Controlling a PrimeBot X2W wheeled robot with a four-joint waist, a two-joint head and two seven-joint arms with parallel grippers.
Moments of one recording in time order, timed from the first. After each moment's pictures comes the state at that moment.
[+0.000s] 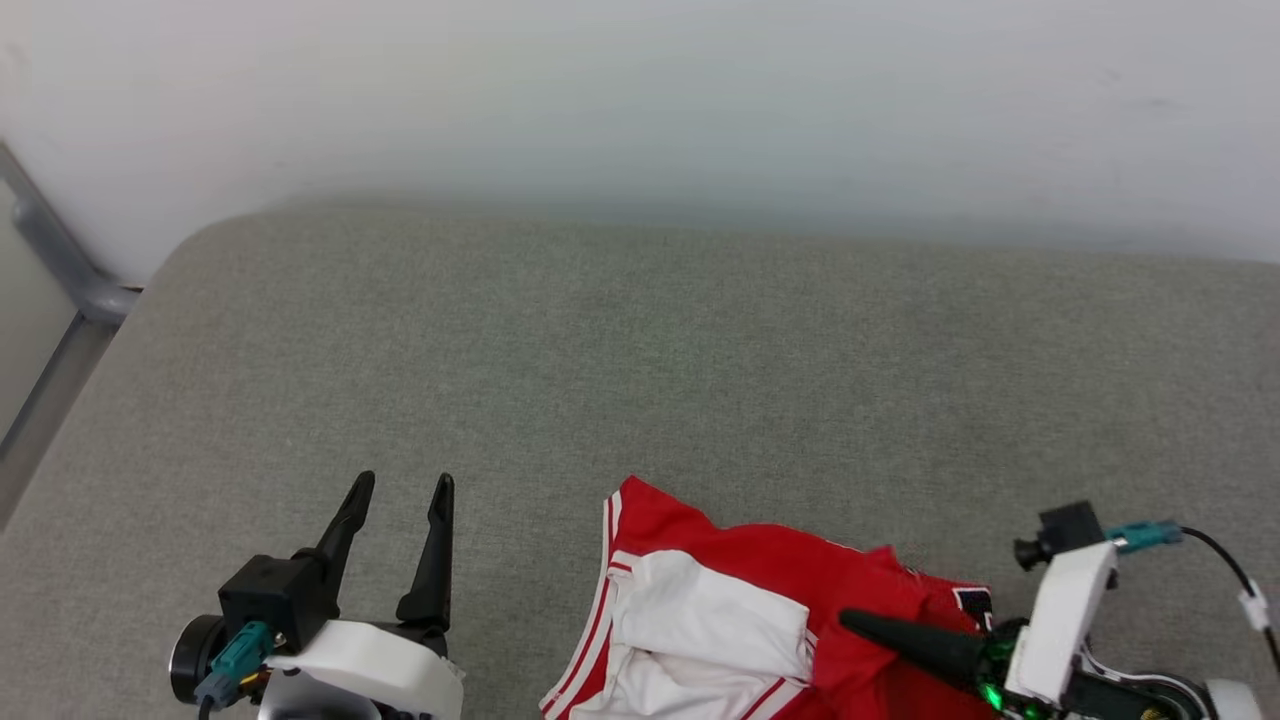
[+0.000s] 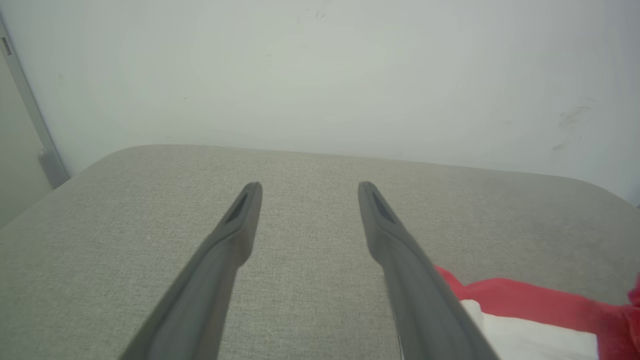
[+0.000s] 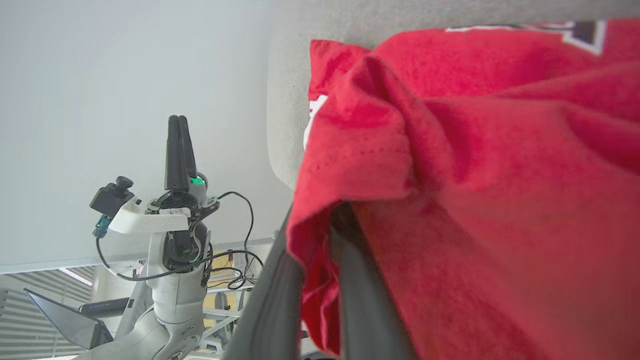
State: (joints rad) left arm -0.05 0.43 -0.44 -0.02 -0.59 0.24 -0.25; right arm -0.07 -0.05 -0.13 0.17 1.17 0.13 1.08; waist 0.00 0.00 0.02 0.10
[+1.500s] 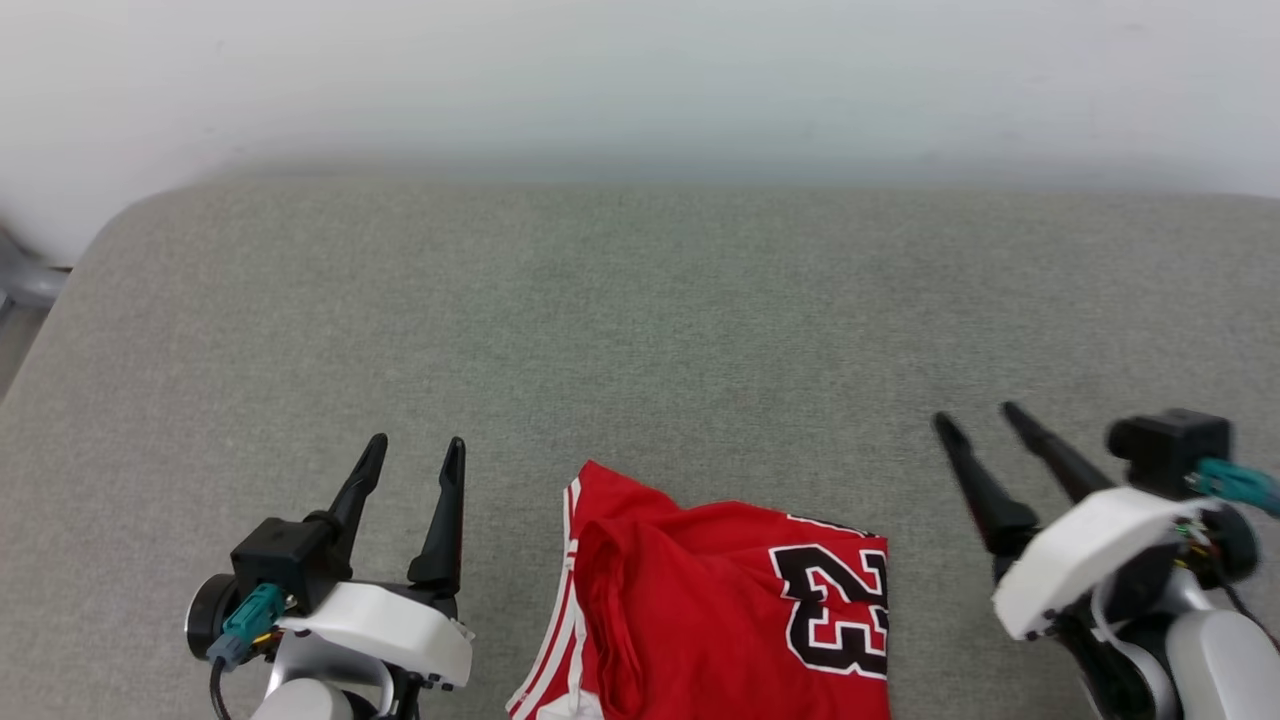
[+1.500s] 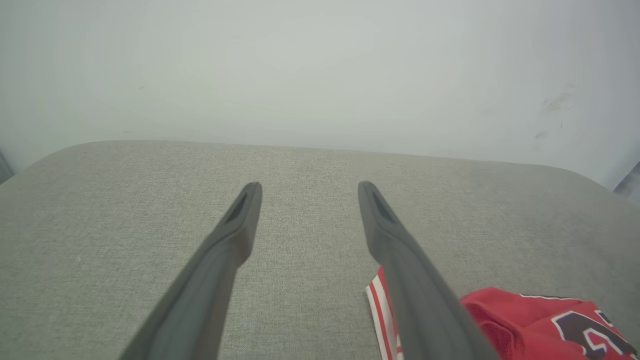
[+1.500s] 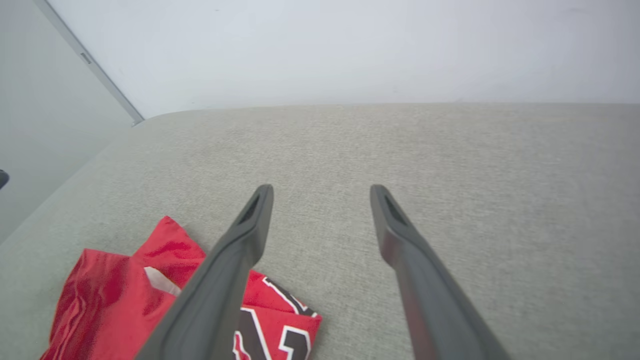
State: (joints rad) left arm -0.13 0.34 -0.38 0.09 -0.52 0.15 -0.26; right arm -0.17 -0.18 0.13 0.03 0.47 0.13 0.26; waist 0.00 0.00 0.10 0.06
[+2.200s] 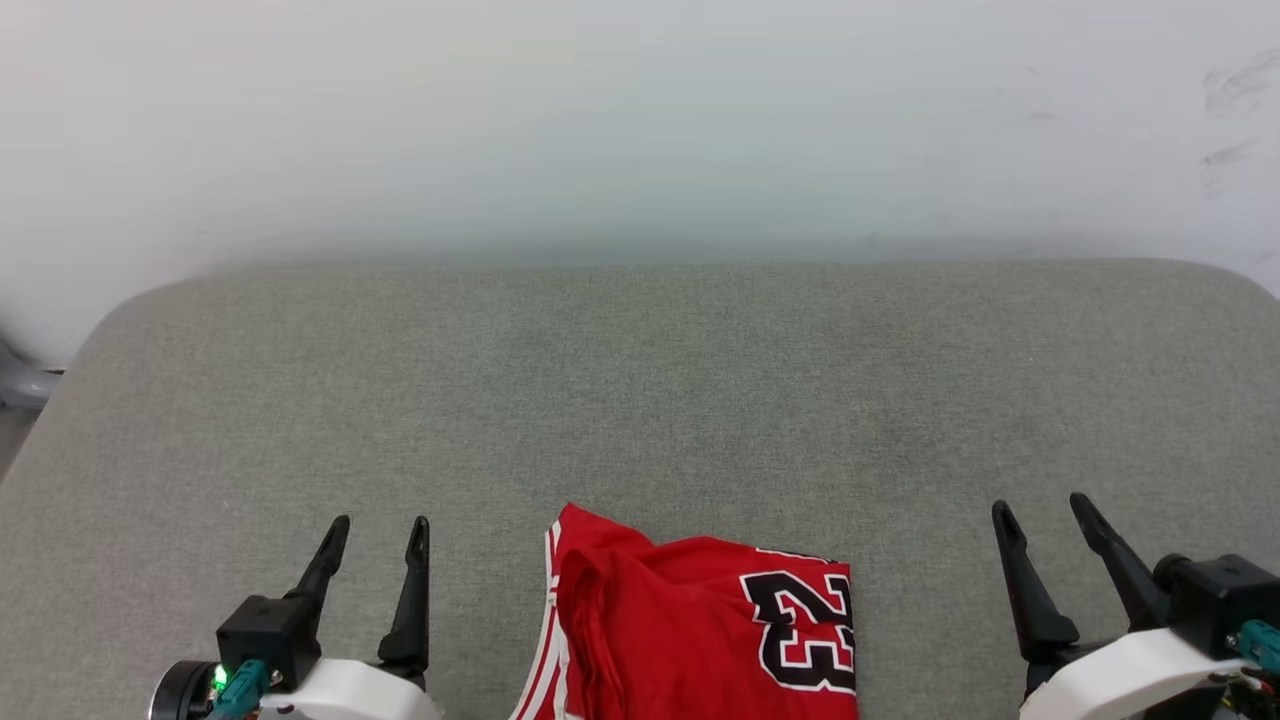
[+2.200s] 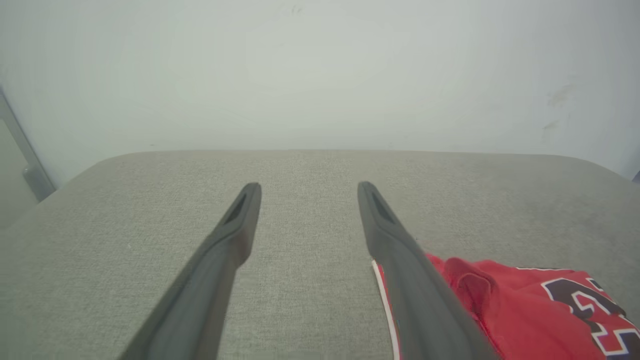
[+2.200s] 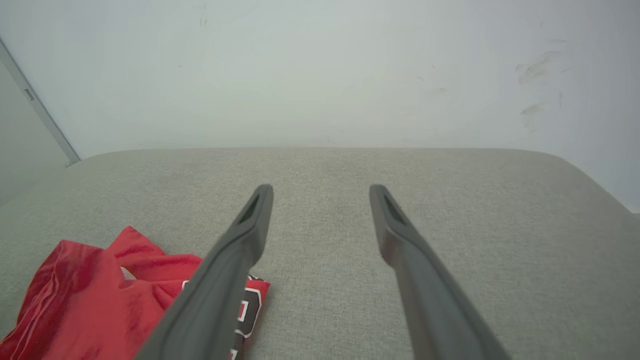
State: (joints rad) left arm 0.00 0.38 -0.37 0.04 -0.49 0.23 -0.25; right arm 0.10 -0.09 -0.03 -0.13 0.20 0.13 0.07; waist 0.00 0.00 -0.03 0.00
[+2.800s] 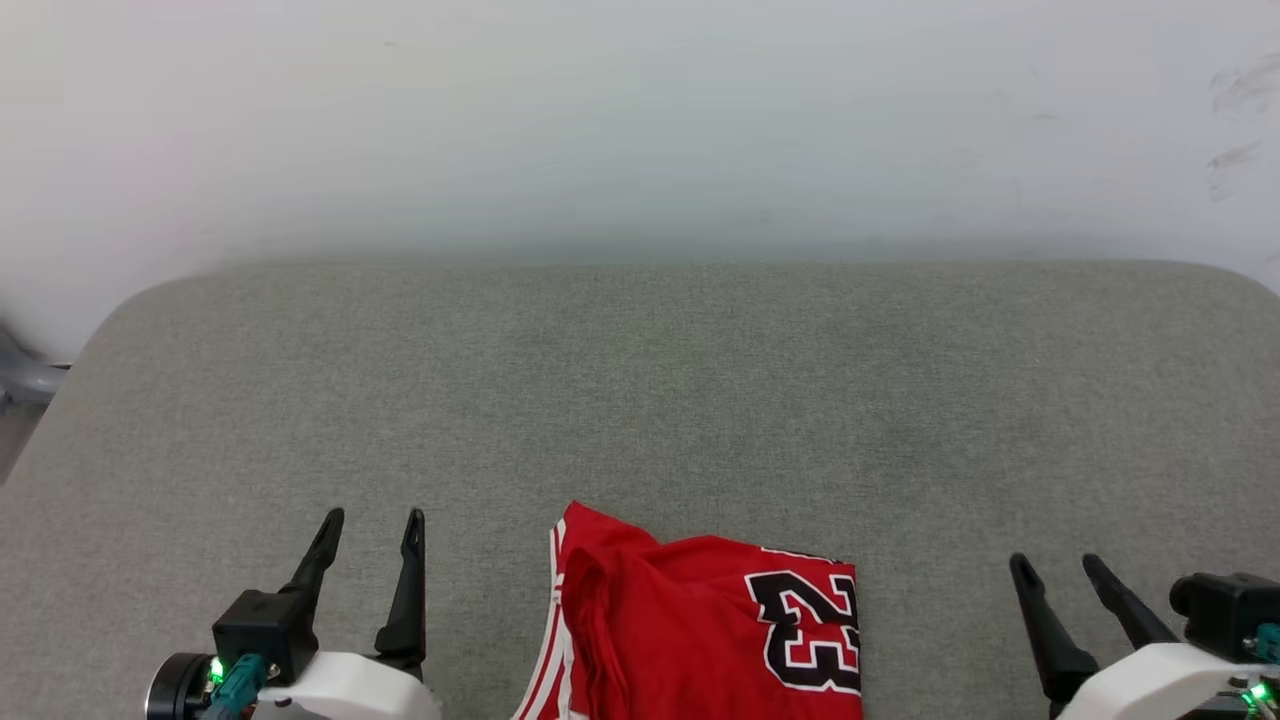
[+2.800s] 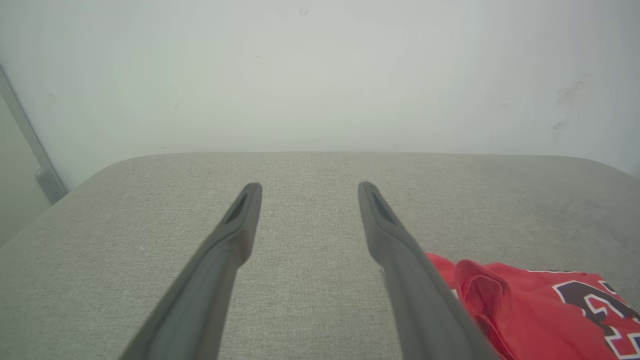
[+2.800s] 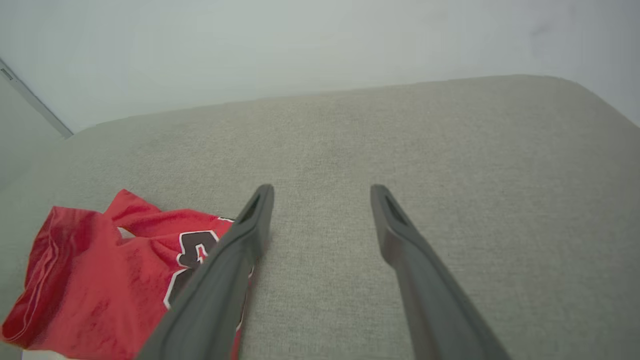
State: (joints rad) left arm 0.01 0.39 -0.36 0.04 -0.49 0.24 -0.25; right arm 0.15 -0.06 -0.08 -0.14 0.26 0.13 0.24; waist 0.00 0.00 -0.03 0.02
